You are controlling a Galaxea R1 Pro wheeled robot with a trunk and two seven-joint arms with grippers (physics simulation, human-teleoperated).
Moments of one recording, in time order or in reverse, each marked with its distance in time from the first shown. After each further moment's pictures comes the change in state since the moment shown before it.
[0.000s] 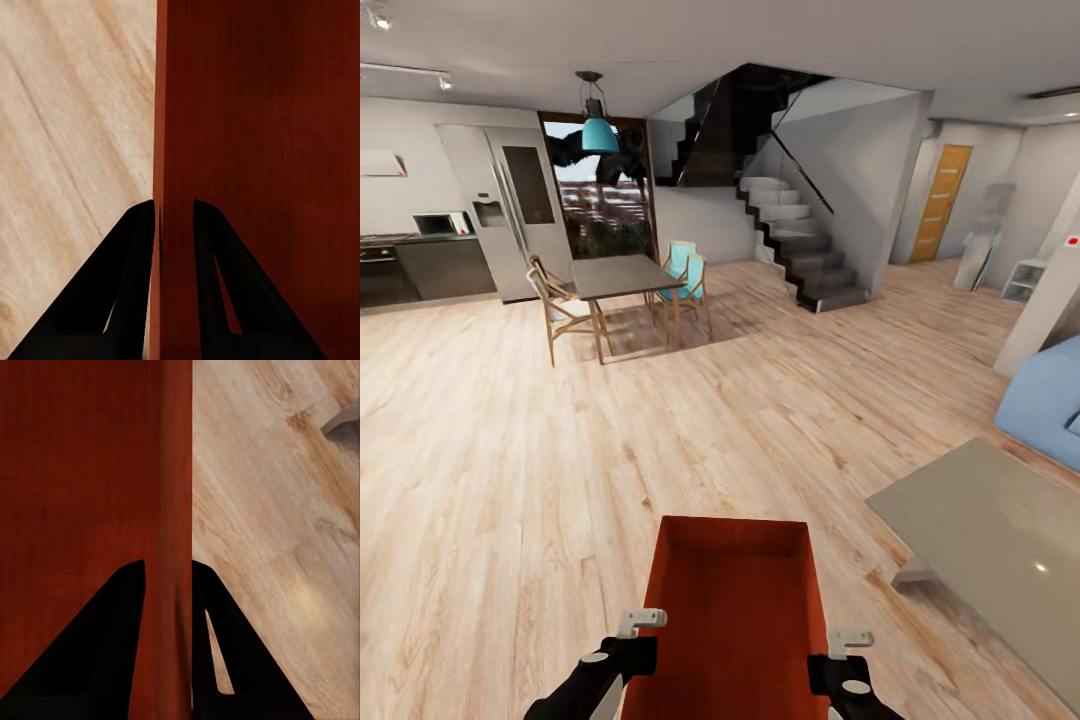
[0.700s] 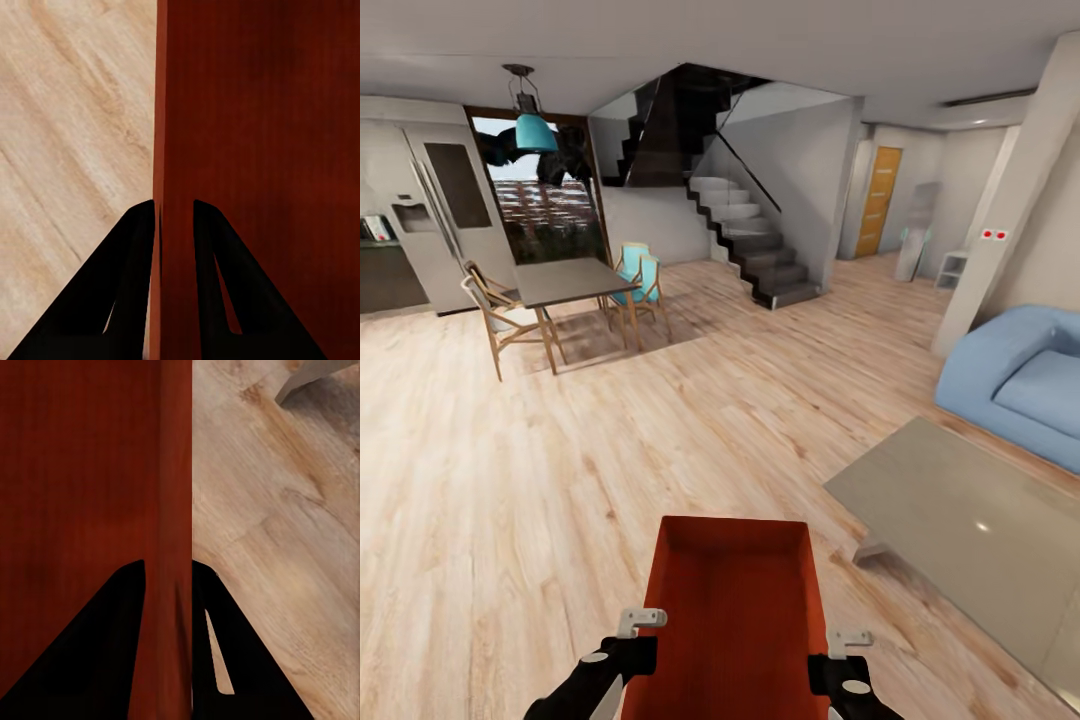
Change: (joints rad) left arm 0.000 0.000 0.000 -0.001 0.000 -0.001 -0.001; right arm 0.000 0.000 0.001 0.000 -0.001 -0.001 -0.001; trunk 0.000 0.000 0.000
